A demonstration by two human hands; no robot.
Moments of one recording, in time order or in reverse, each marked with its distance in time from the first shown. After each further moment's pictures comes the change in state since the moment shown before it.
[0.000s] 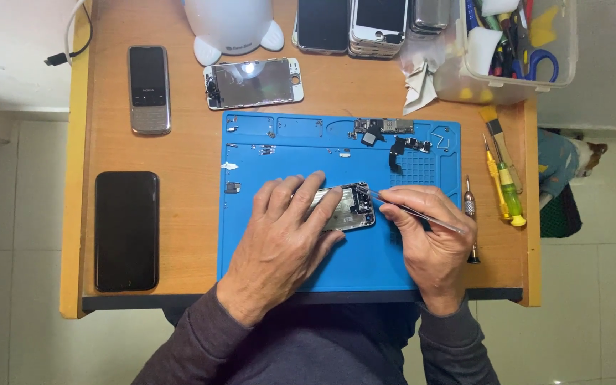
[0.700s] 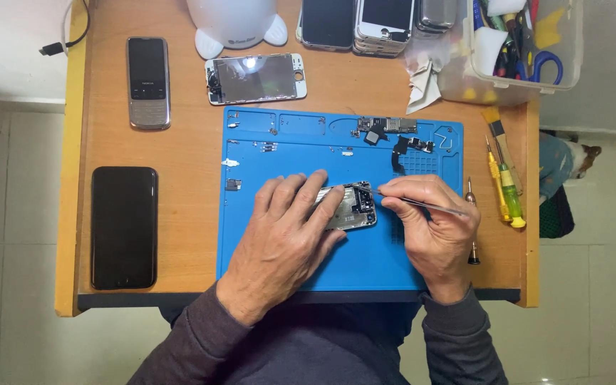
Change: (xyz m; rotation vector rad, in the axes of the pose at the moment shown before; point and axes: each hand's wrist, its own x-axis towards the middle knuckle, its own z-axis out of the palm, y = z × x) left_hand 0.000 0.000 0.000 0.016 0.012 0.002; right_hand 0.014 0.007 -0.001 0.006 -0.061 -0.071
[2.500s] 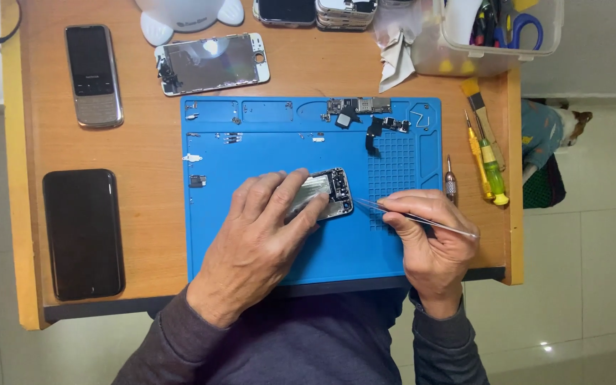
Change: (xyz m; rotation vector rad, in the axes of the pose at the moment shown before) left_hand 0.000 0.000 0.000 -0.117 -0.038 0.113; right_hand -0.046 0.006 -0.020 -0.017 0.090 0.091
